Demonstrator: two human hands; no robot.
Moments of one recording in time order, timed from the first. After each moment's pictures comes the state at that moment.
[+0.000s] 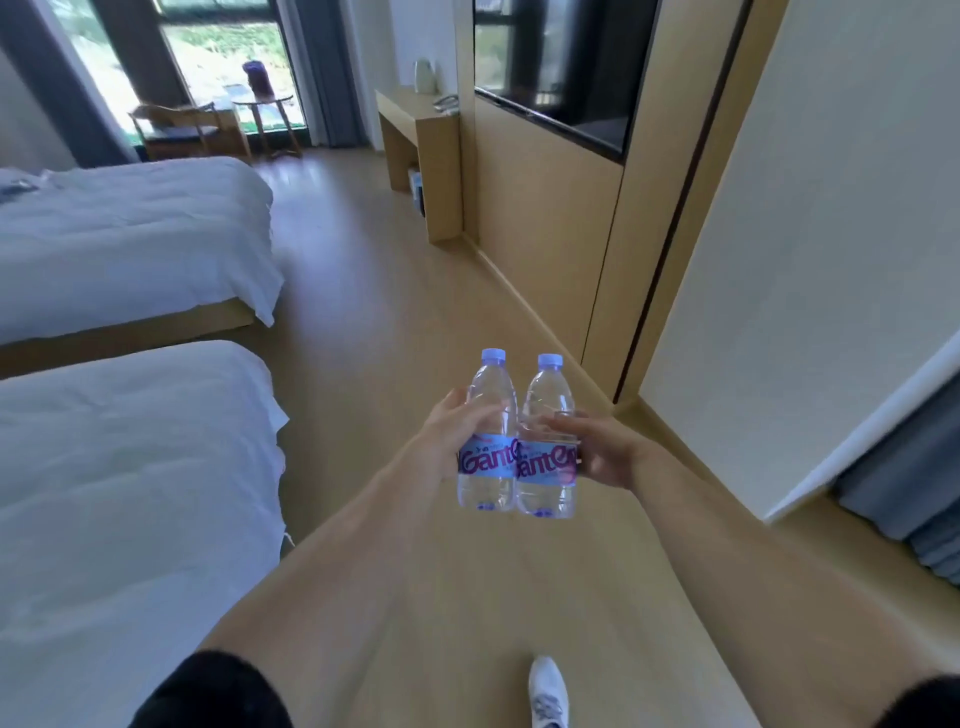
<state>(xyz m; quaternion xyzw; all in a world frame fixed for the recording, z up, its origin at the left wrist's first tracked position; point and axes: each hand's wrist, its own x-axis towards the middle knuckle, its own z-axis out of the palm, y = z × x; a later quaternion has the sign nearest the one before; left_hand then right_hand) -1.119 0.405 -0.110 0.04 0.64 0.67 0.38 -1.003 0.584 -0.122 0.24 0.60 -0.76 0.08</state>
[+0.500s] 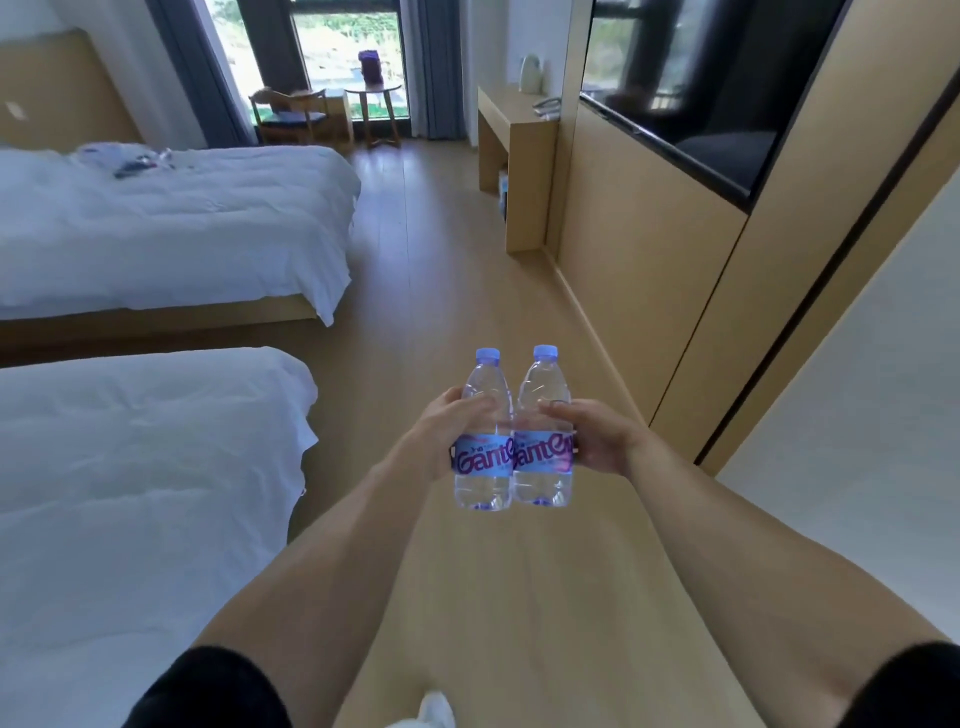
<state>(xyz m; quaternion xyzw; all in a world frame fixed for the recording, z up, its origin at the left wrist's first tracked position) -1.331 0.505 -0.108 -0.01 0.63 0.71 0.31 -1.262 0.713 -0.109 0.15 0.62 -0.75 0.19</state>
